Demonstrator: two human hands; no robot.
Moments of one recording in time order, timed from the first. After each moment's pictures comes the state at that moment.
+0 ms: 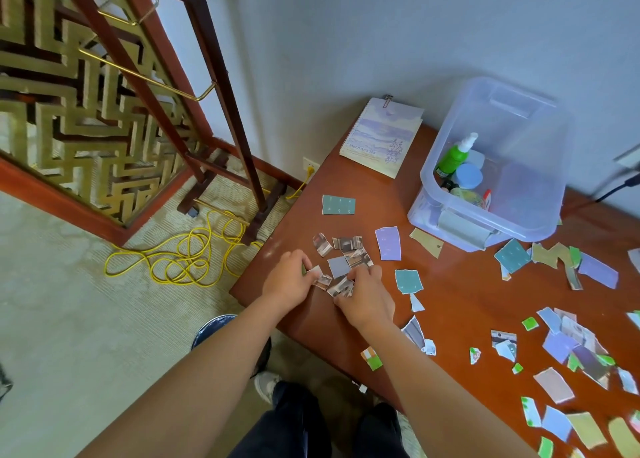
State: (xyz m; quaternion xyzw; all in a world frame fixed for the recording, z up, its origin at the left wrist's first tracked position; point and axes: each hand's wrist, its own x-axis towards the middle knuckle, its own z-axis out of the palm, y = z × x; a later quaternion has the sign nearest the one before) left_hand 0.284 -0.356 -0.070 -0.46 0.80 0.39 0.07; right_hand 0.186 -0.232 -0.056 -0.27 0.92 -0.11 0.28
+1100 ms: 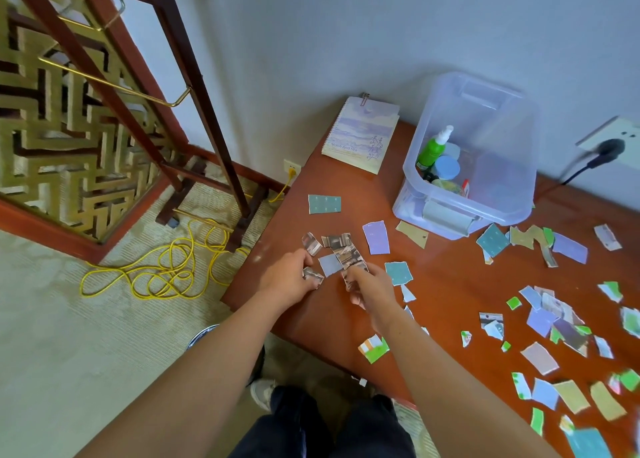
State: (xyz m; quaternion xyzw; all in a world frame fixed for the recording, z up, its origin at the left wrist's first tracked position) left_hand 0.277 -0.364 -0.069 -0.37 0.85 0.35 0.13; right_hand 0.176 -0.228 -0.042 0.09 0.74 -0.50 0.43
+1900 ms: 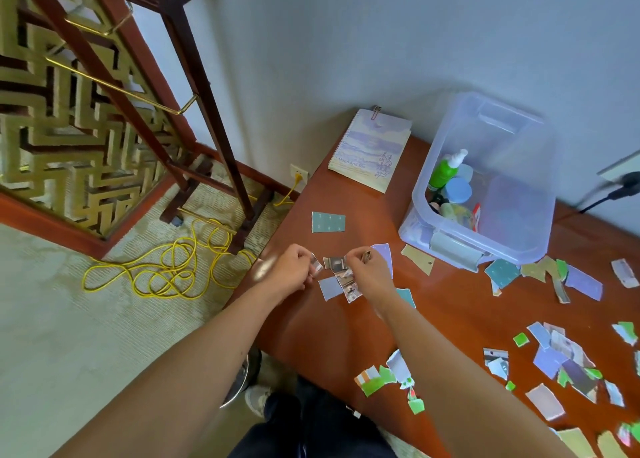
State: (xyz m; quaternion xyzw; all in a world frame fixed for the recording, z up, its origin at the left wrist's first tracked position) left_hand 0.232 -0.388 -0.046 -0.50 0.61 0.61 0.05; right_hand 0.124 -0.275 -0.049 -0.09 0.82 -0.41 0.39
